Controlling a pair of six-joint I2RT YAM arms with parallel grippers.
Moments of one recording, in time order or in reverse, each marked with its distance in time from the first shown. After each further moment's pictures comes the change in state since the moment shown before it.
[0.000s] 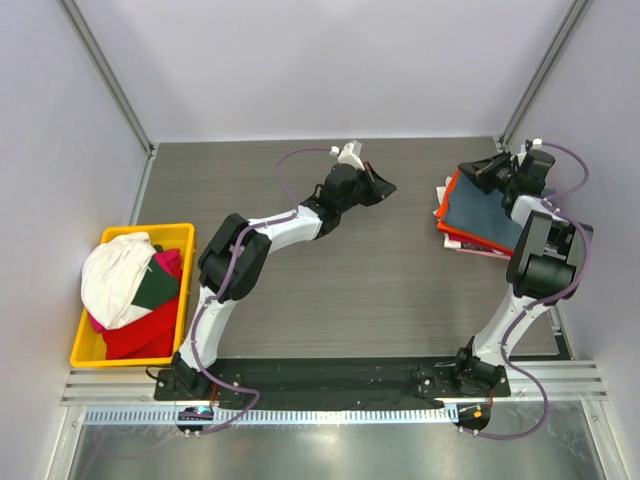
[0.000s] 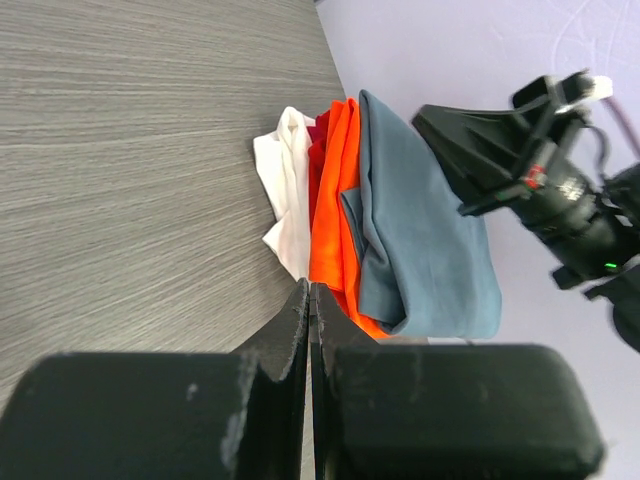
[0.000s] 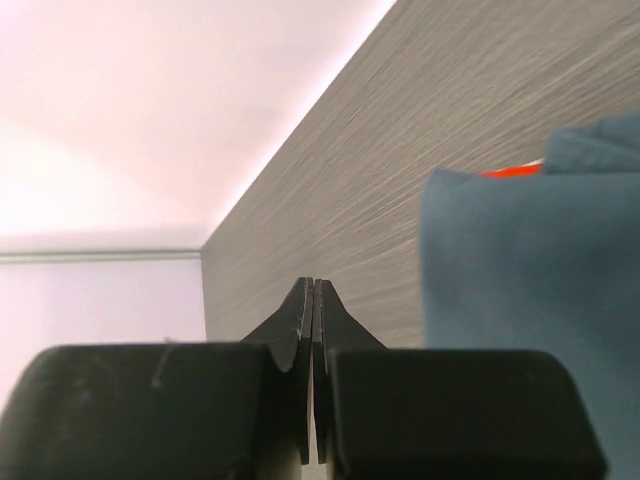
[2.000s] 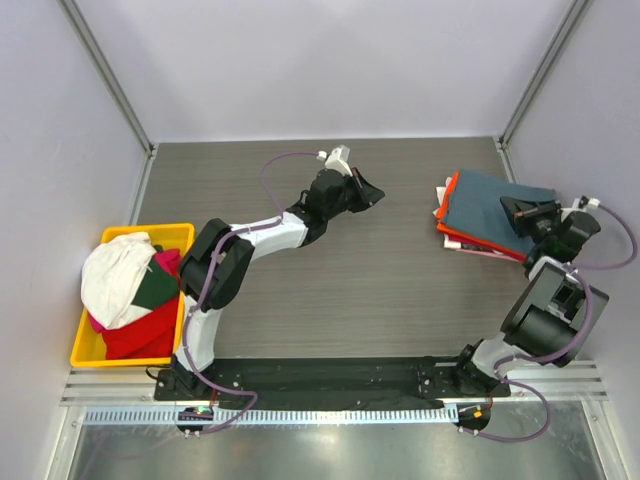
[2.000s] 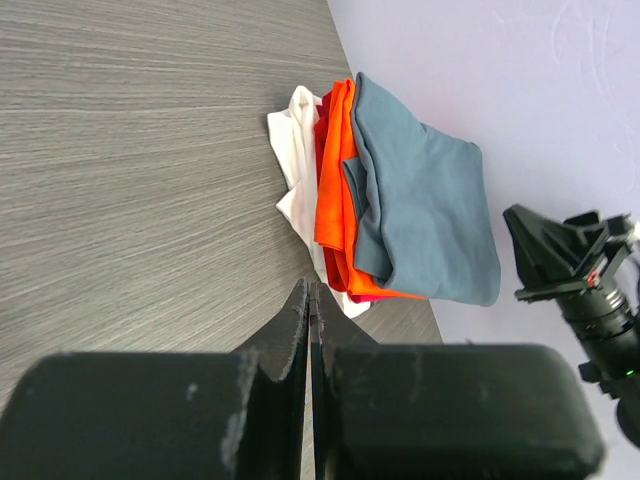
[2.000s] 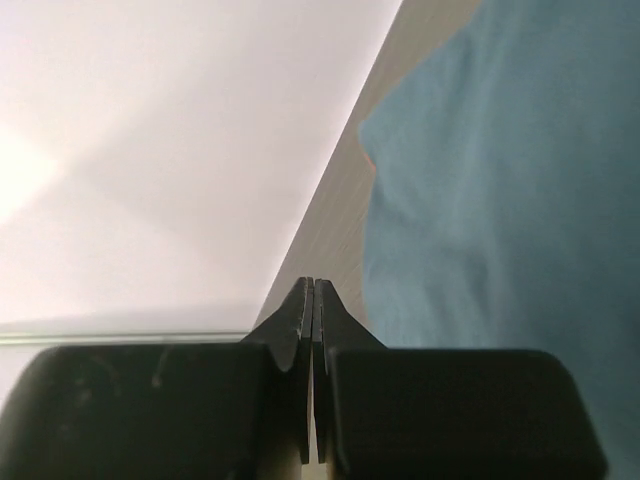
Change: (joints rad) left arm 0.013 -0.160 -0.204 0.029 0.003 0.031; right arm -0.293 -0.388 -0.536 0.318 -0.052 0.183
